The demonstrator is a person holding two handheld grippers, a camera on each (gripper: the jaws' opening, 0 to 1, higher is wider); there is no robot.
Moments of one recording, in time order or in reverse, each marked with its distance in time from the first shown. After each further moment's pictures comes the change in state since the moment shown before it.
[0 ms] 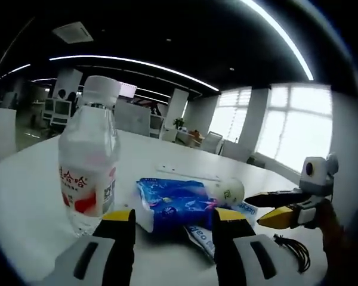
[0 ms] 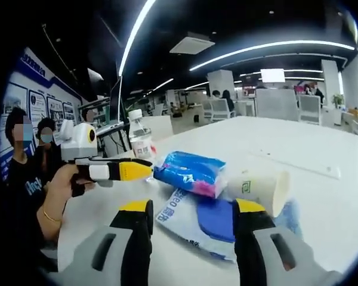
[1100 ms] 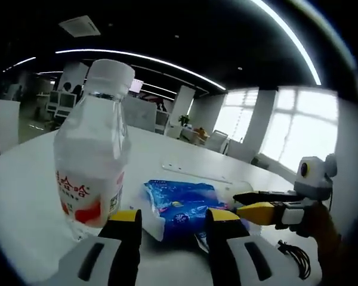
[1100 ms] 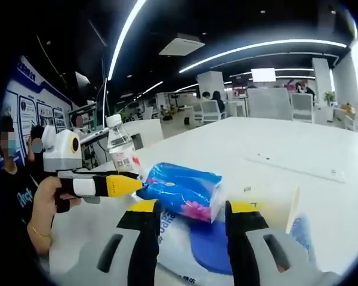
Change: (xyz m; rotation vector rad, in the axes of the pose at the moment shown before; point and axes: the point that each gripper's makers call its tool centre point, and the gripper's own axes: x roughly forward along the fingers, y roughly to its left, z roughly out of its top) left arm 0.017 0.007 -0.003 -0.037 0.041 0.024; right arm 0.047 -0.014 0.014 0.058 -0.019 -0.072
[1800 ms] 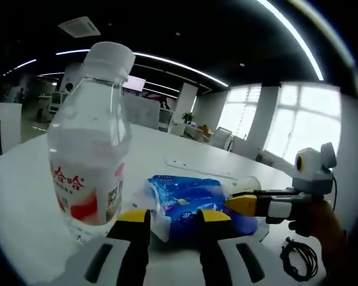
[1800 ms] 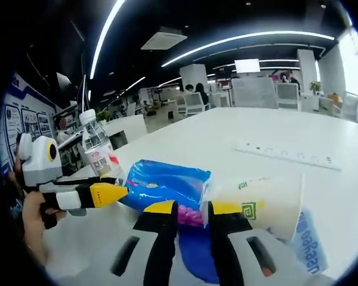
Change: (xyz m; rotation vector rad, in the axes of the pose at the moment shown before) left arm 0.006 0.014 -0.006 0.010 0.009 0.033; right arm 0.016 -0.014 -0.017 0.037 0.054 -0.115
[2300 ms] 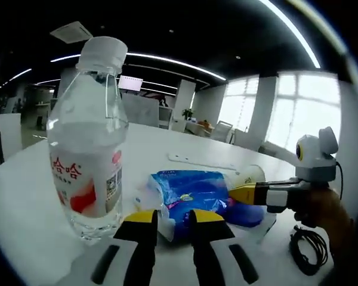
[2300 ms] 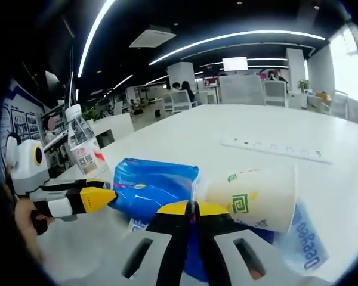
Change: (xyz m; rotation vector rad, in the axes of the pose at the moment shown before) left arm 0.001 -0.001 -0.007 0.084 0.016 0.014; right arm 0.001 -0.009 -0.011 0.021 0.020 -0.095
